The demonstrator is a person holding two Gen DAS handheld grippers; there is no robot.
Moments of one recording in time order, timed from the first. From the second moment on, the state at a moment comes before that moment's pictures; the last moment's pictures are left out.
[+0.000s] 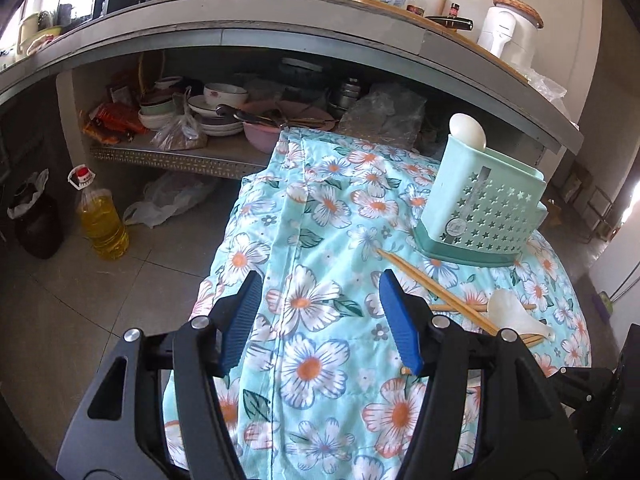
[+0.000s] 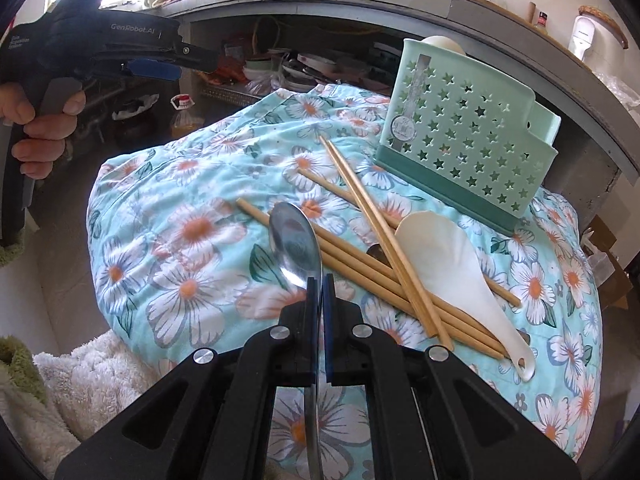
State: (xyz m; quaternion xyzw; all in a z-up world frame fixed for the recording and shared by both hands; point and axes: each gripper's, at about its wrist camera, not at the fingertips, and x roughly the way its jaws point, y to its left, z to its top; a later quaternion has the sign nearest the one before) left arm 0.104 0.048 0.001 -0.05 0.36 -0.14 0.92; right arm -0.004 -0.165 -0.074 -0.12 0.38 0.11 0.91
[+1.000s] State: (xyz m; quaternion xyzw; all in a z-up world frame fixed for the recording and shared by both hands) left arm 0.089 0.054 -0.046 -0.07 0.39 -0.17 0.90; right arm 0.083 -0.198 -0.078 0.04 0.45 0.23 0.86
